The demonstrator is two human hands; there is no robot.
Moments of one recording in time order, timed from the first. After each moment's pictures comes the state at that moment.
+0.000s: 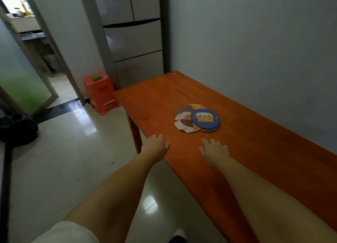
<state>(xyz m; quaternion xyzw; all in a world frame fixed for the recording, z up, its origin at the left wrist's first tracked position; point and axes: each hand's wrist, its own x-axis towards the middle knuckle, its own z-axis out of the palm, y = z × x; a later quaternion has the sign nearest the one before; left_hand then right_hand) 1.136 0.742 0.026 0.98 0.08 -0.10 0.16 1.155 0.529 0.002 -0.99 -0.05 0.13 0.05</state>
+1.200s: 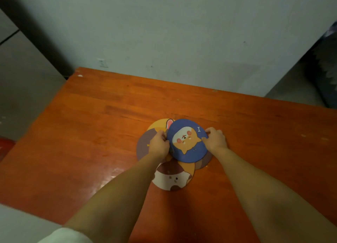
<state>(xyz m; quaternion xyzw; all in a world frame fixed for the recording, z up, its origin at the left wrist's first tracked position) 1.489 0.668 -0.076 0.88 -0.08 -0.31 0.34 1.407 0.492 -0.093 -0.82 0.45 0.09 0.33</state>
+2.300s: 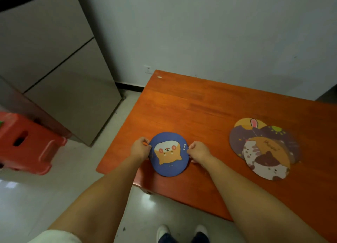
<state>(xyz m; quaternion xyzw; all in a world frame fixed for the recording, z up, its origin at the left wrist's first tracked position) 1.639 1.051 -0.055 0.87 0.02 -0.28 0.41 1.542 0.867 -0.066 -0.77 0.40 0.14 0.47</state>
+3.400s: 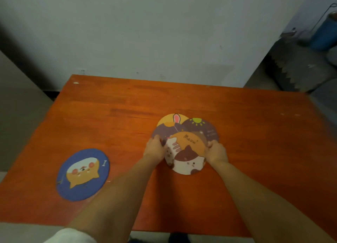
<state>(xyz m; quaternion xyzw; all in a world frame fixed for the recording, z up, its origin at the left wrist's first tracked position) 1.504 0.752 -0.073 0.89 -0.22 -0.31 0.25 1.355 0.608 -0.073 -0.77 0.56 0.05 0.30</state>
